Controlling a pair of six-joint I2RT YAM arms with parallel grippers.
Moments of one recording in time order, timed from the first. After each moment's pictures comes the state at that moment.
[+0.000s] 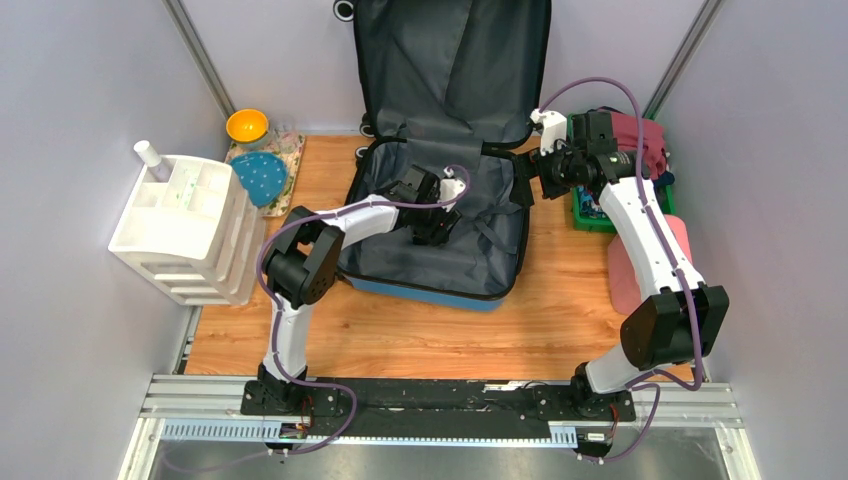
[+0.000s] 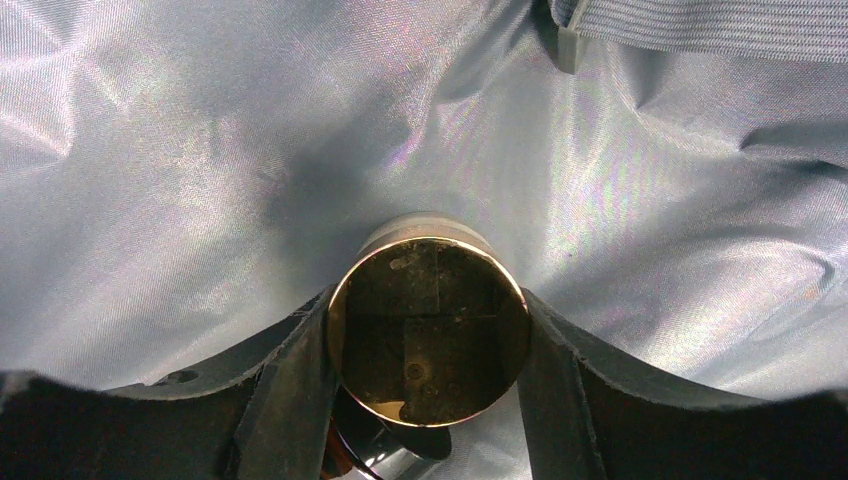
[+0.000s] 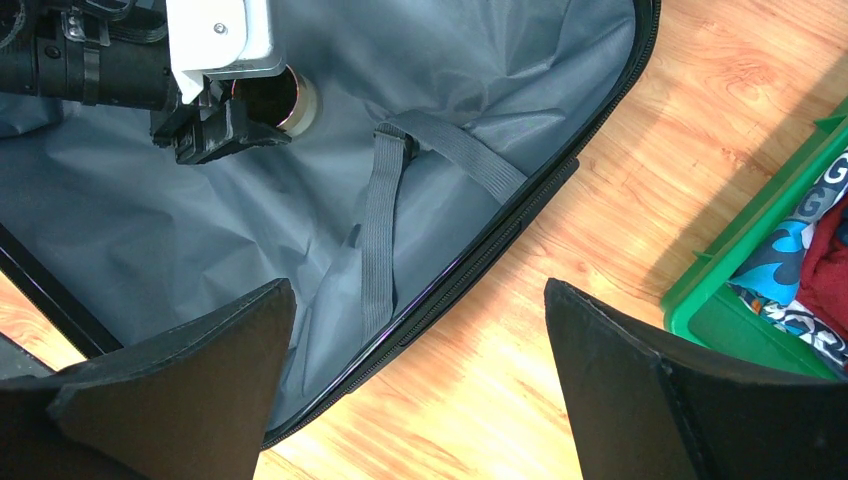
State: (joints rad) left arm -0.61 2.08 1.47 -0.26 0.25 0.22; right arm 0.15 1.54 1.56 -0.83 -0.38 -0.20
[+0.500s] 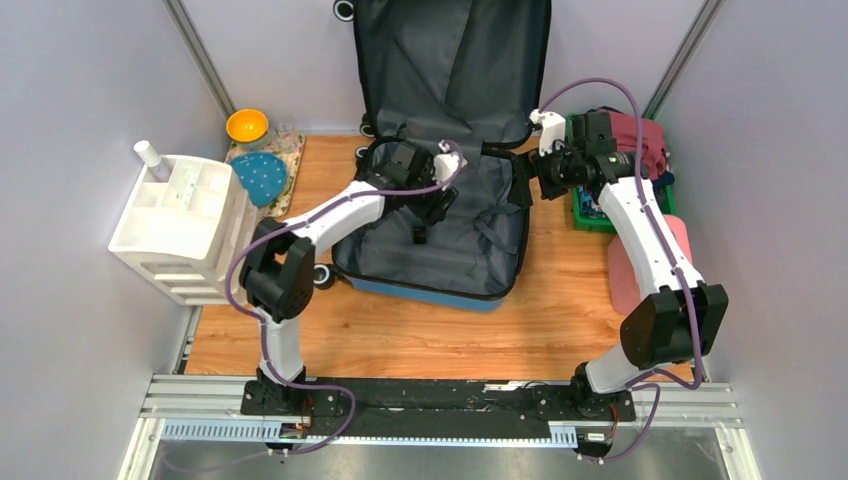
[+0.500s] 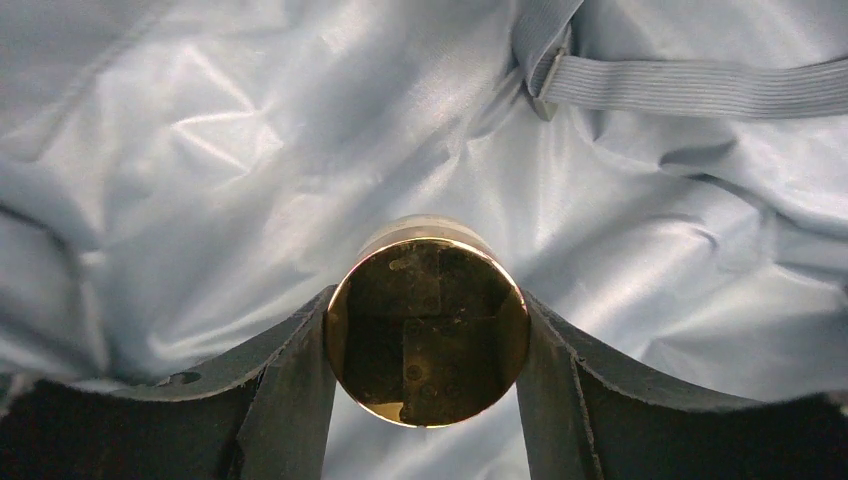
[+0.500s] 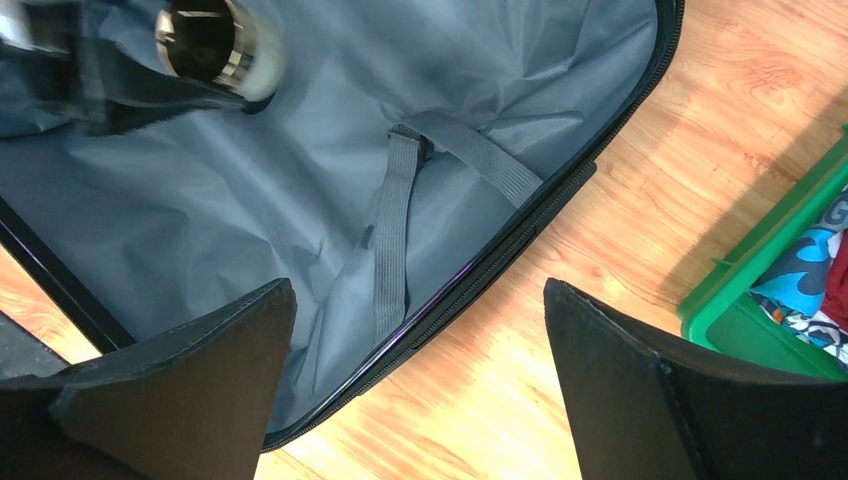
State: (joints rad) left arm -0.60 1.96 1.55 -0.39 0.21 0.26; right arm 0.15 1.54 1.55 -0.82 -0.40 -0.20
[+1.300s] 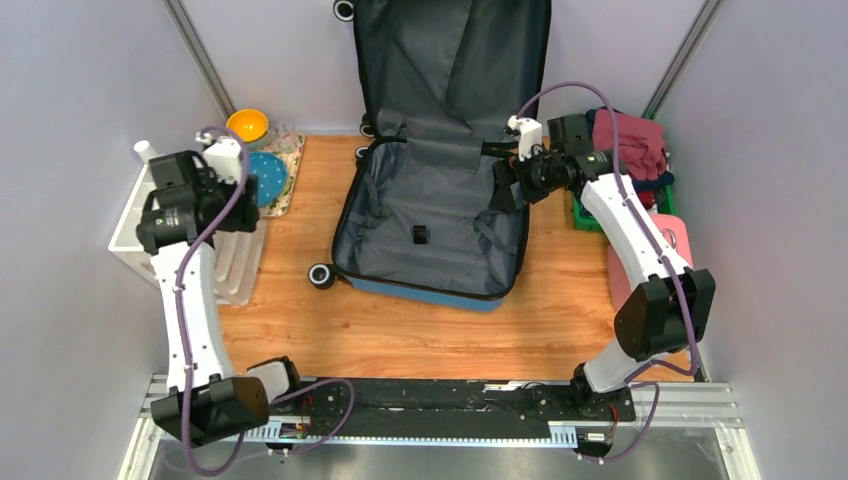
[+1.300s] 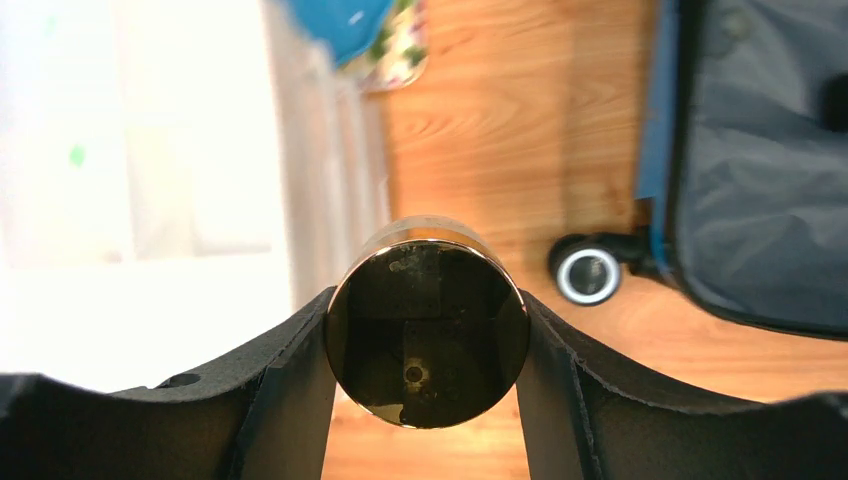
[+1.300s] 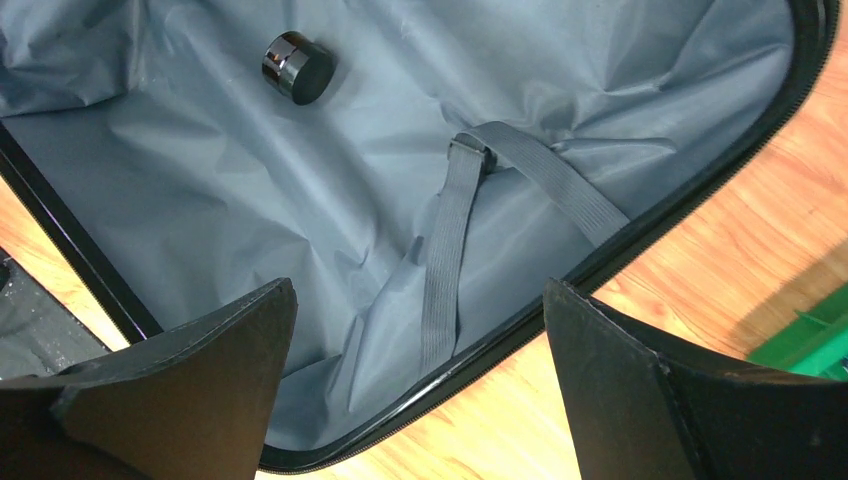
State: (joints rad) left arm 0.25 1.14 1.40 -0.96 0.25 0.36; right arm 0.22 1.59 1.55 -0.81 -0.44 -0.18
